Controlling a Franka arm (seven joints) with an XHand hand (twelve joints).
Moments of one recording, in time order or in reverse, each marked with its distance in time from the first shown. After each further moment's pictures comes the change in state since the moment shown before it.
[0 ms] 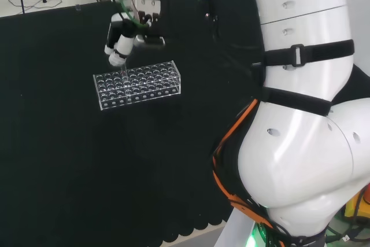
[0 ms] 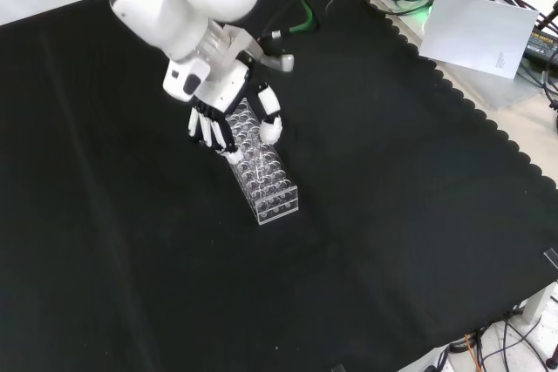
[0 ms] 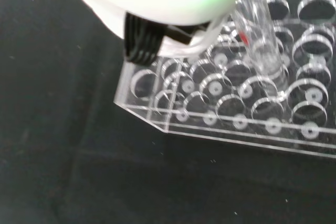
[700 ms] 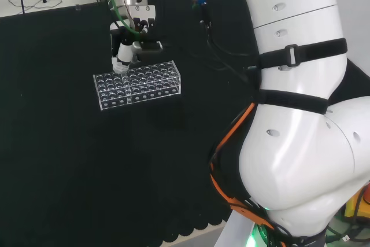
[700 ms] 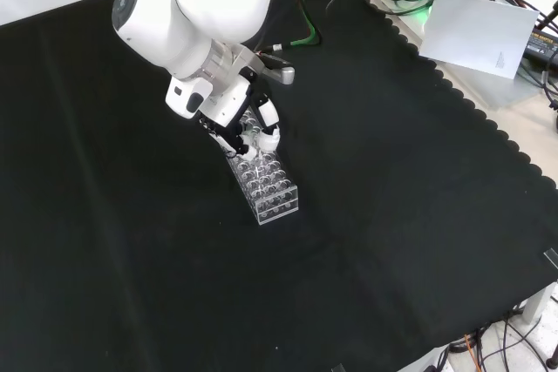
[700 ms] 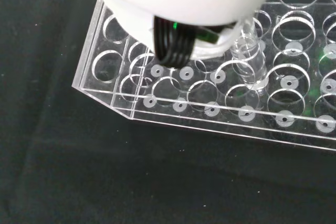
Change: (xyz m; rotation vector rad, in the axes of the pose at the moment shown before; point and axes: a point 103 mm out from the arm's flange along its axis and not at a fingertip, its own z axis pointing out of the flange) arm -0.007 0.016 0.022 0.047 -0.070 0.067
